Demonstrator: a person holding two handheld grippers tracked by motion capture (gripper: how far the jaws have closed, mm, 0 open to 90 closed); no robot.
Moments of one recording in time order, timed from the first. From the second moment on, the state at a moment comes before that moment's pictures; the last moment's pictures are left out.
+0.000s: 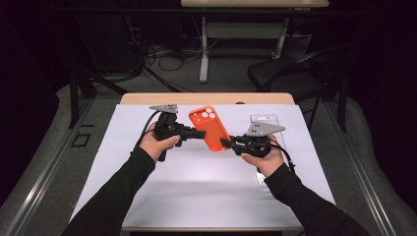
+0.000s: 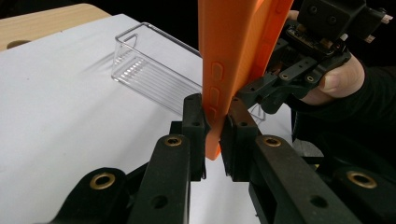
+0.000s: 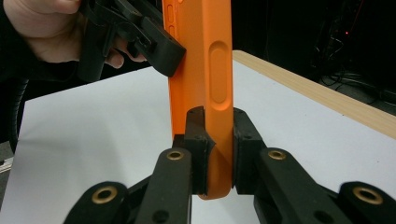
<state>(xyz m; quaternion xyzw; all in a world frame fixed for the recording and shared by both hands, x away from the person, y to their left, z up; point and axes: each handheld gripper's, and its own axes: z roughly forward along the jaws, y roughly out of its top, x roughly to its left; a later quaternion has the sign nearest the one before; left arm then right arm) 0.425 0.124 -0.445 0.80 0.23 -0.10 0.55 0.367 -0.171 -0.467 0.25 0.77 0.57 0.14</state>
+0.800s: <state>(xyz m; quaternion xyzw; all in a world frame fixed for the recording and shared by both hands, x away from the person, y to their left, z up) 0.425 0.124 -0.445 0.79 0.24 -0.11 0.55 0.368 -0.171 -0.467 0.25 0.77 0.57 0.13</state>
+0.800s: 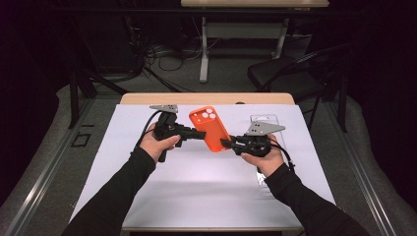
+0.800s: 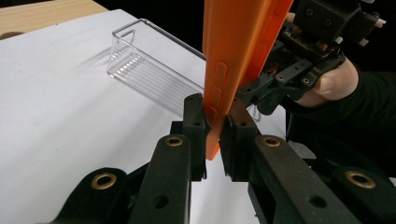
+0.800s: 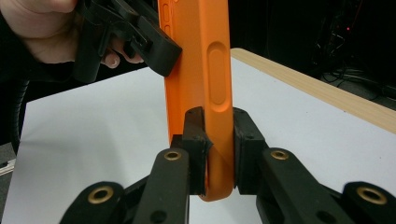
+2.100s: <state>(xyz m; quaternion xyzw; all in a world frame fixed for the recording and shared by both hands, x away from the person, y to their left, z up) 0.421 0.123 -0.441 0.81 0.29 -0.07 0.51 0.369 -0.176 -0.462 0.26 0.77 0.55 0.18</state>
